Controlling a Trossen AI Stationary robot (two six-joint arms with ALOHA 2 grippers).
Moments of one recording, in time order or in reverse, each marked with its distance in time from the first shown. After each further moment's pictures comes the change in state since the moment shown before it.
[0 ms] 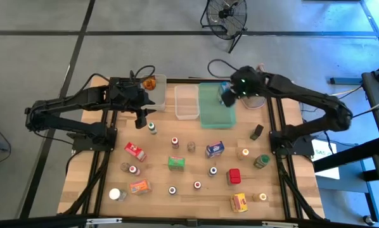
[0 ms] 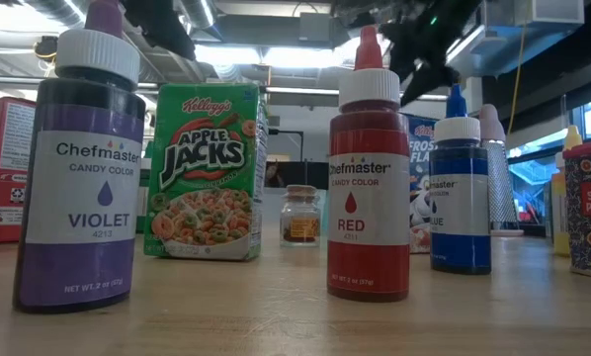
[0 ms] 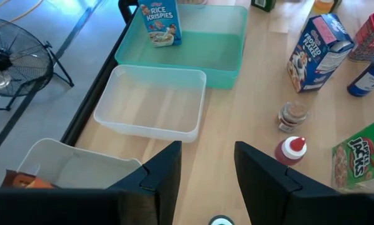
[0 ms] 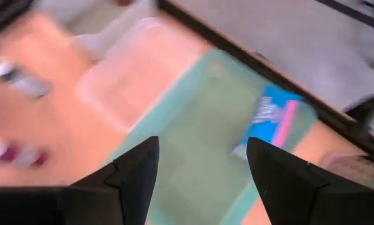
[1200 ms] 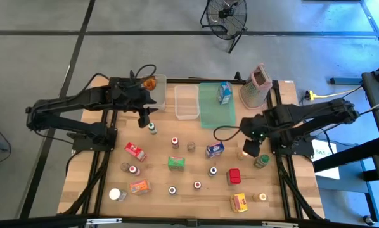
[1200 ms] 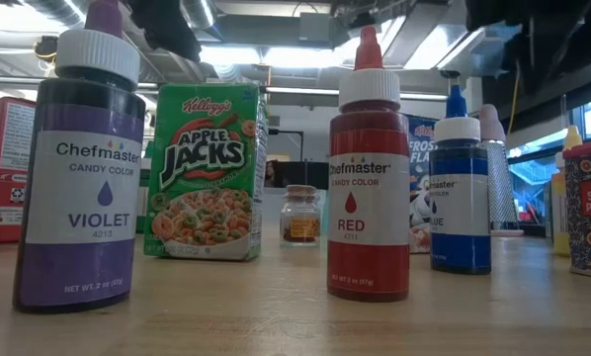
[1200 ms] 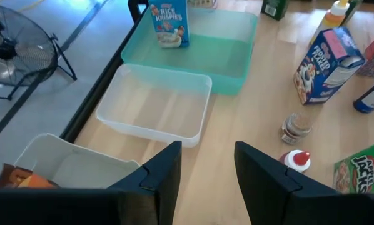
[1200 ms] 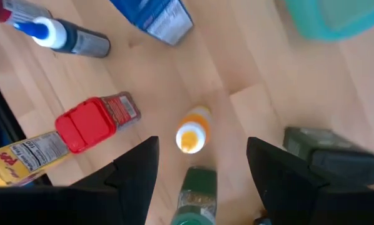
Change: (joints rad) left arm 0.000 0.029 0.000 0.031 -0.025 -0.065; right arm 0.590 -0.099 -0.122 -0.436 -0.193 0.287
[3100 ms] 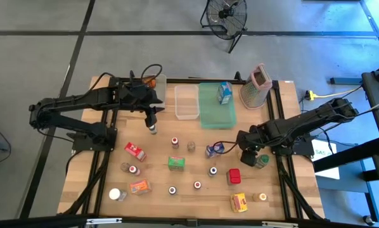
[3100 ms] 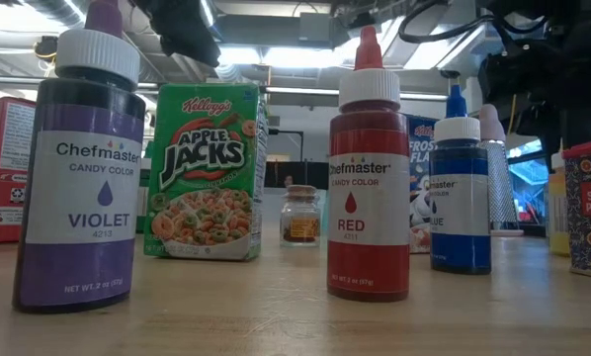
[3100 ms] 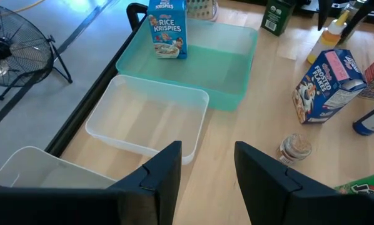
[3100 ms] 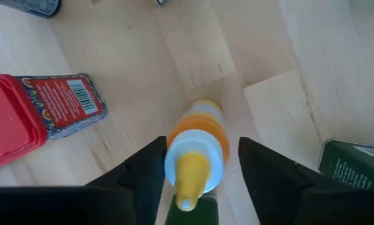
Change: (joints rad) left arm 0.000 0.069 0.000 0.105 0.003 -0.036; right arm 0.087 0.015 -0.358 0.341 0.026 0.014
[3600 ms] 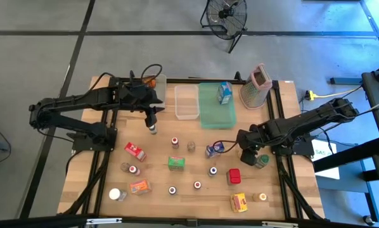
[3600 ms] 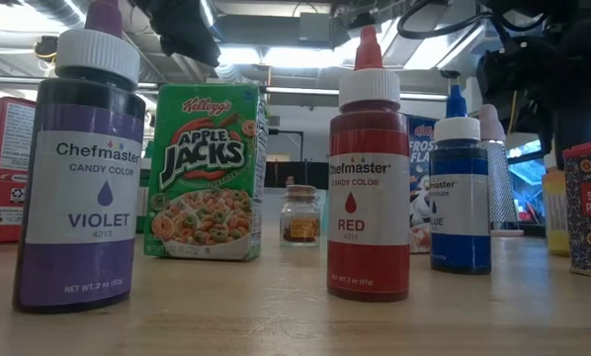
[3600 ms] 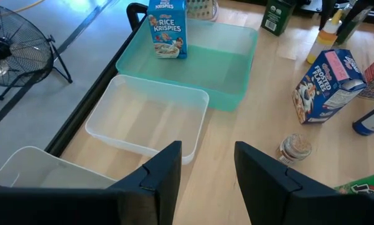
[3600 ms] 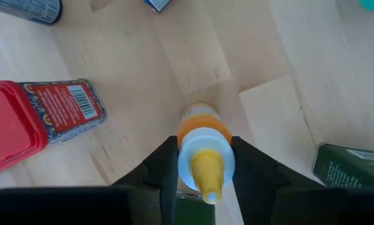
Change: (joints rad) left arm 0.000 0.000 0.000 0.000 0.000 0.000; right arm -0.001 -0.003 0.003 0.000 0.008 0.000
